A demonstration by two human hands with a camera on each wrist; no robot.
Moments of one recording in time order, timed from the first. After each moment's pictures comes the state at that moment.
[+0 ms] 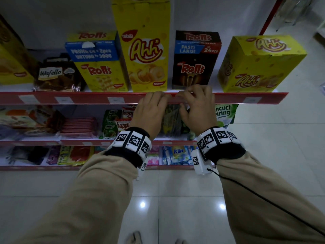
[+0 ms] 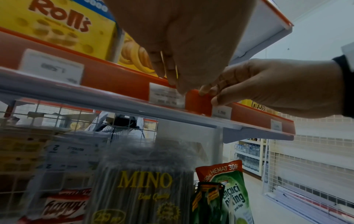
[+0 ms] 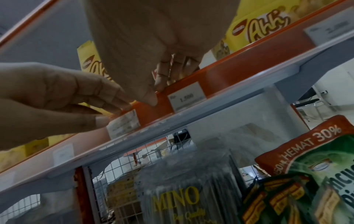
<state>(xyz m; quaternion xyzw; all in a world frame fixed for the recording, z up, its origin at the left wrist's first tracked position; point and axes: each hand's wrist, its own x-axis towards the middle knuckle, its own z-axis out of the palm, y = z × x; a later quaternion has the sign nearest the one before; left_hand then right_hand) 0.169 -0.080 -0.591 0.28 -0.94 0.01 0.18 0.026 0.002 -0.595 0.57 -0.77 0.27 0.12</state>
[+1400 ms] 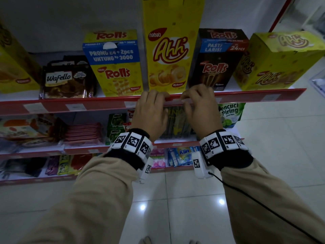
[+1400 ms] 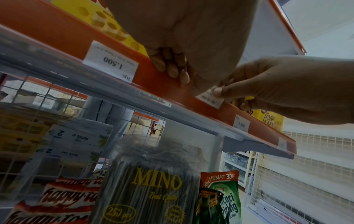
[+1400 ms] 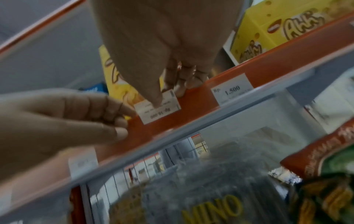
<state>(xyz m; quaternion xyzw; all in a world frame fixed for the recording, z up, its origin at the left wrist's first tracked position) 0.211 -0.130 -0.603 0.27 -0.93 -0.05 0.25 0.074 -0.037 -0.599 0.54 -0.77 0.32 0.11</state>
